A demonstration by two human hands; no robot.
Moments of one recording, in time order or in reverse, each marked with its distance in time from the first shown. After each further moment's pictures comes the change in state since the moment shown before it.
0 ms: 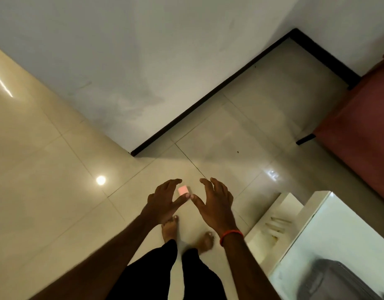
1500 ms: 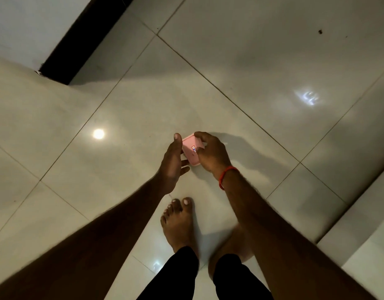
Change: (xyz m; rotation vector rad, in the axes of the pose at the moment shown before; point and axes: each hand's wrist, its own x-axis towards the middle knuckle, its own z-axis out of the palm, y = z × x) left_hand 0.356 -0.315 0.346 -0.966 -0.115 -0.515; right_hand 0.293 0.229 0.496 0.565 -0.194 0.382
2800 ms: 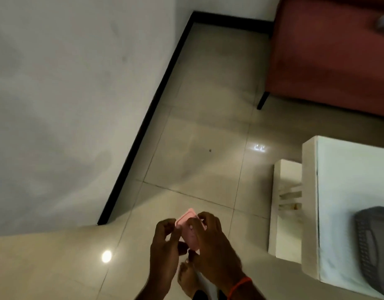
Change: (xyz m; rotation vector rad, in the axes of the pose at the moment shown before) left_hand -0.444 0.216 0.093 0.332 0.043 0.412; right_hand -0.416 -0.207 -0.233 -0.254 0.346 -0.348
